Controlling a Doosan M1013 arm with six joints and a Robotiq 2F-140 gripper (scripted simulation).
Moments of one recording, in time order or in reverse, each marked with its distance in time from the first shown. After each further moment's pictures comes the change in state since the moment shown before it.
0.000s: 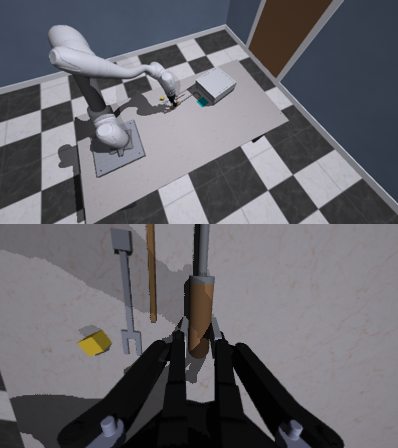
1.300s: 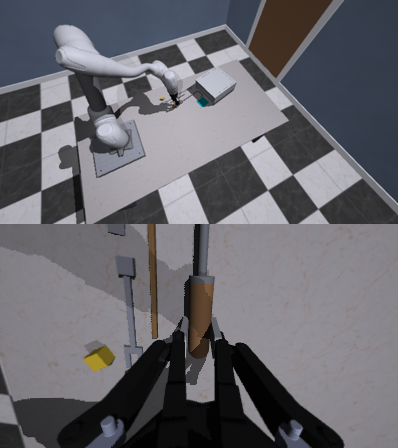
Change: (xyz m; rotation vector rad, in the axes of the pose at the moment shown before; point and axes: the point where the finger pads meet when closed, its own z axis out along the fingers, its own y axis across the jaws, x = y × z) arm 0.027 0.000 0.000 0.000 0.007 0.001
